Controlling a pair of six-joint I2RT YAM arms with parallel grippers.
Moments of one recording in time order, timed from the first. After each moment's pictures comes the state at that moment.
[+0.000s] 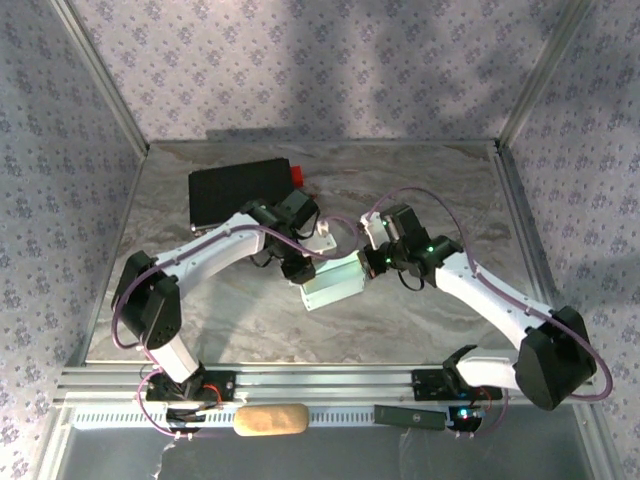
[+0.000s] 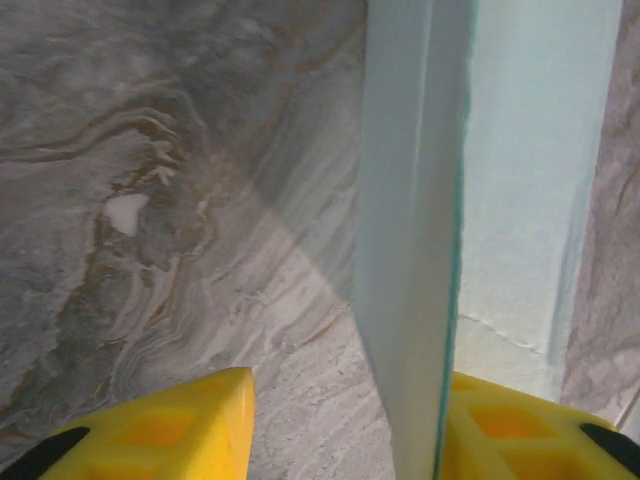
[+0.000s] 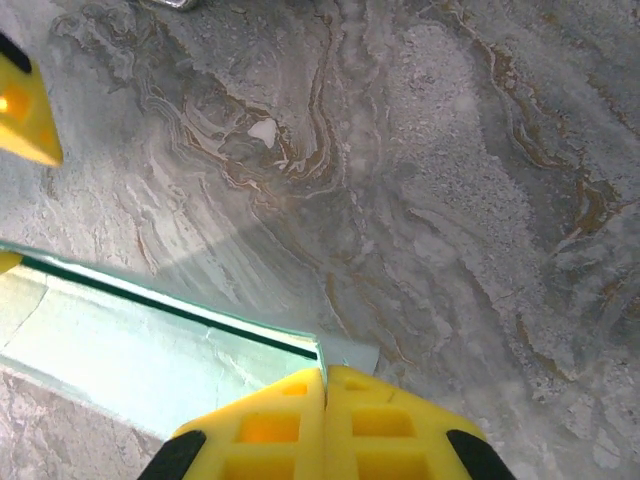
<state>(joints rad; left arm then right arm) -0.77 1.65 1.36 -0.99 0.15 0.37 0.58 1.24 0.89 -0.50 -0.18 0.05</state>
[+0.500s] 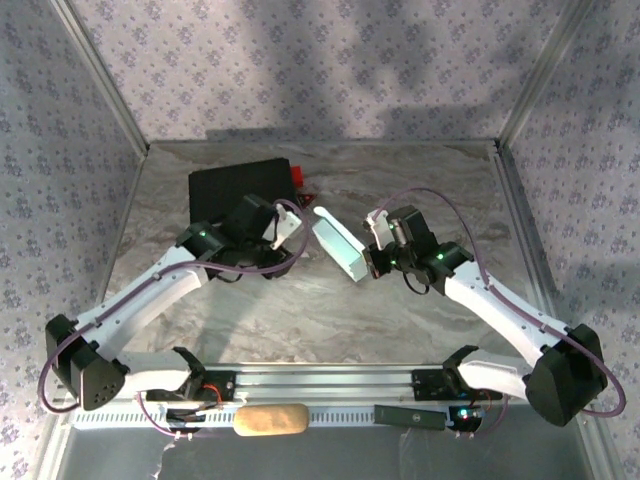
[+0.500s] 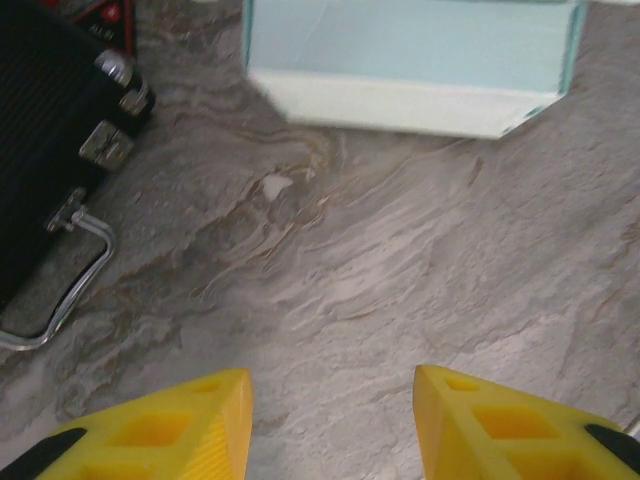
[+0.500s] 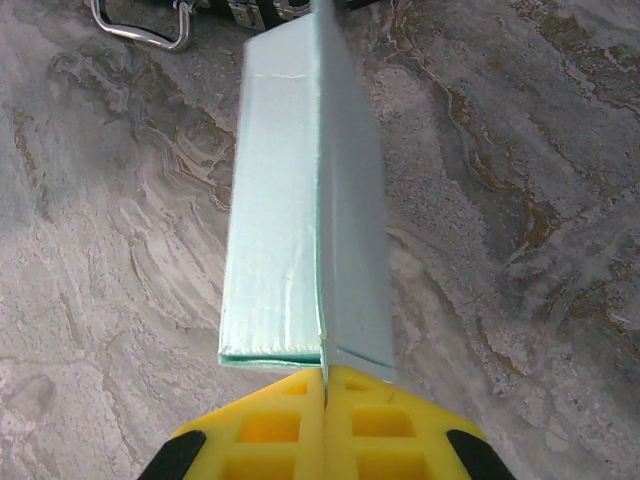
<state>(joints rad) -0.73 1.25 1.17 -0.89 0.00 0.02 0.59 1.15 0.87 -0.50 -0.13 0.06</state>
